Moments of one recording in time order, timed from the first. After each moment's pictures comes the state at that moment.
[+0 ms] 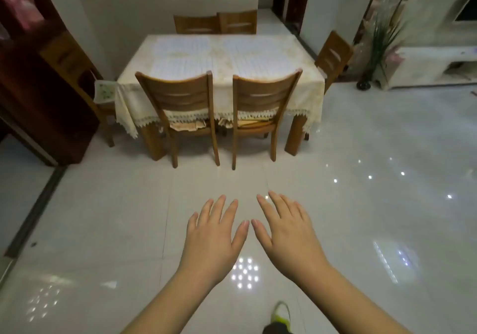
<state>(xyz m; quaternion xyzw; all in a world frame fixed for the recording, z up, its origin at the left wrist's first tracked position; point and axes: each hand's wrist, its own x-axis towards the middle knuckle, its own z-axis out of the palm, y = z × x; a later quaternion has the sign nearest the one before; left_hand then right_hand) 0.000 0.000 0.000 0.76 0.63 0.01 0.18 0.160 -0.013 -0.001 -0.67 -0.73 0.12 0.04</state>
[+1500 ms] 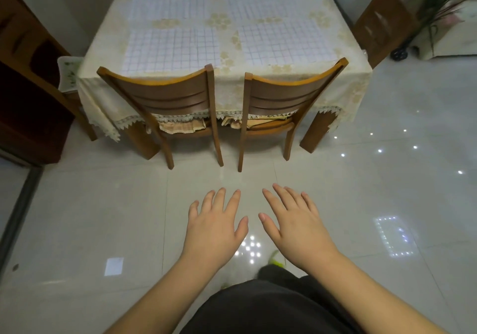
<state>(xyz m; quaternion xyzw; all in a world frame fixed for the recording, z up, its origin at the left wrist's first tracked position) -0.008 0.390 -0.056 0.77 0.61 -0.09 0.13 0.169 0.373 -0.056 -0.65 -0.74 0.14 -0.03</state>
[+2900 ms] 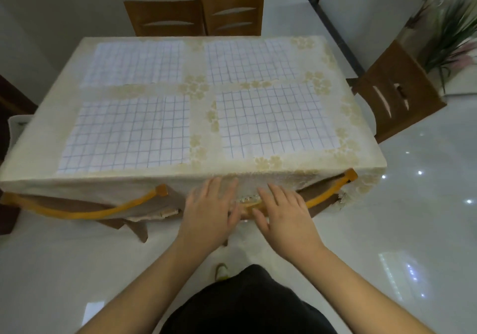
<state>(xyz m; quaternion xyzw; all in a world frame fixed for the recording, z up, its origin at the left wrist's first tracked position) 0.113 0.867 -0.068 0.80 0.59 0.01 0.07 0.291 0.836 -0.062 -0.67 -0.74 0.09 0.02</state>
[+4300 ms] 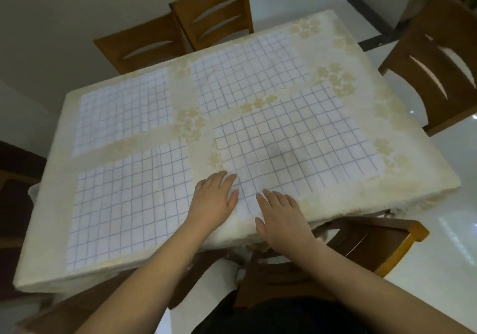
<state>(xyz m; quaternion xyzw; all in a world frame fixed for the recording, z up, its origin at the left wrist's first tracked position) 0.119 1.141 -0.125 0.84 0.53 -0.05 0.08 0.292 1.054 -0.141 -0.67 -0.73 0.15 0.04</state>
